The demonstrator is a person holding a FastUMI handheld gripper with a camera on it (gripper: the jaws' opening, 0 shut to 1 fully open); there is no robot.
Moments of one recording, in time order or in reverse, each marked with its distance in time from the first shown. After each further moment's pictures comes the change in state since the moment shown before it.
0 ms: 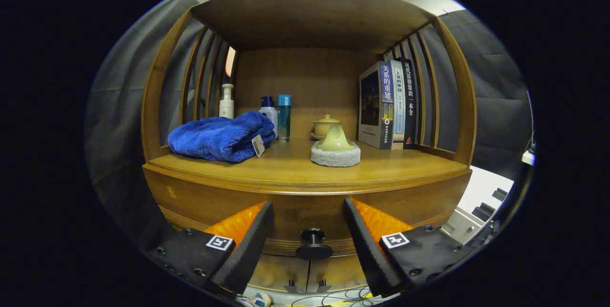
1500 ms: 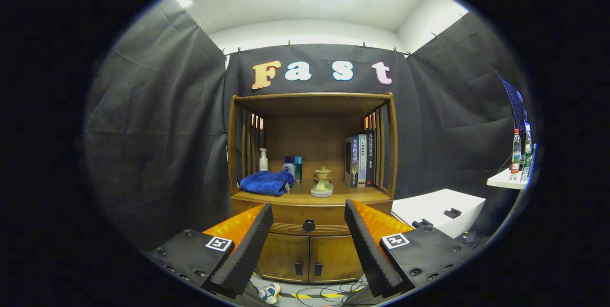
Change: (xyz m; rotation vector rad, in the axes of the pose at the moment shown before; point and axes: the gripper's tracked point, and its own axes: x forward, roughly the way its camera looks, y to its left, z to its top) arm -0.337 -0.029 0.119 0.023 -0.226 0.094
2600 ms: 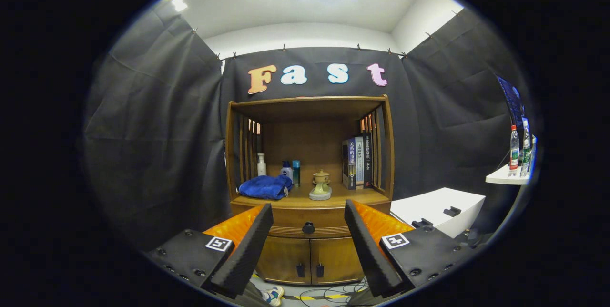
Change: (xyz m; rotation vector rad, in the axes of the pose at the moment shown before) arm -0.018 -0.004 0.001 0.029 -0.013 -0.005
